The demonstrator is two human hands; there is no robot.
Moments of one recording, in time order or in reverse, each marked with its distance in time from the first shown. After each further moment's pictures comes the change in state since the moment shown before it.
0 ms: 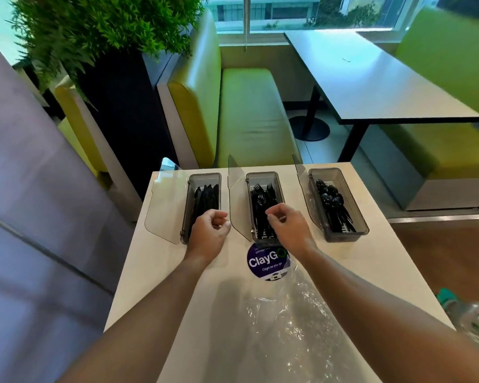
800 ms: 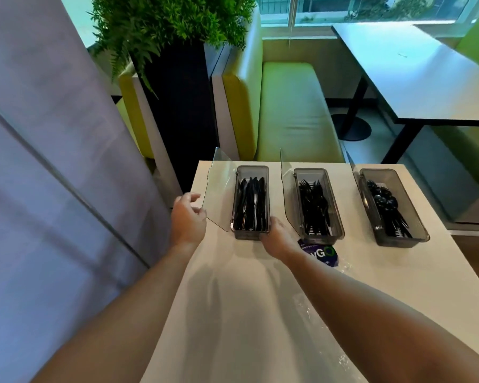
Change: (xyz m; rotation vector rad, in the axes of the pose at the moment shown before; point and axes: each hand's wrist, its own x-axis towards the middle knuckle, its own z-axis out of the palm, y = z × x) left_hand 0.008 -0.050 -0.137 0.218 0.387 0.005; right_hand -0.012 -0.036 0.137 -0.392 -0.294 0.143
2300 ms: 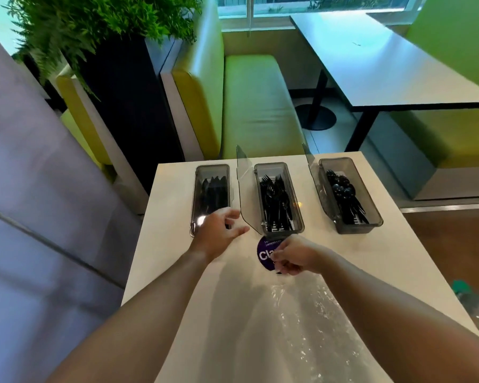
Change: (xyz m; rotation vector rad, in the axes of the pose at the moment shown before) left_hand -0.043 0.053 0.108 -0.019 -0.604 0.184; right_hand -0.009 0.118 -0.076 0.331 -0.339 0.305
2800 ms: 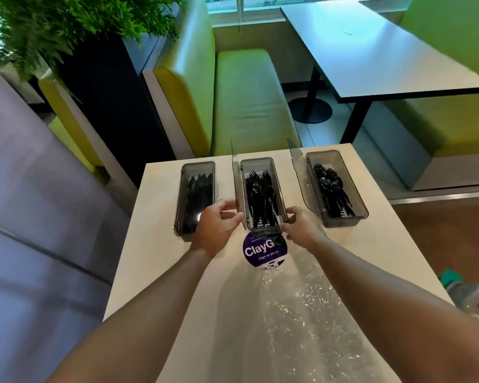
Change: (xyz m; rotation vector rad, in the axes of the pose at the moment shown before) left_hand 0.003 0.036 0.036 -0.181 0.146 0.055; right_hand 0.004 0.013 -0.048 -0.019 0.456 -0.213
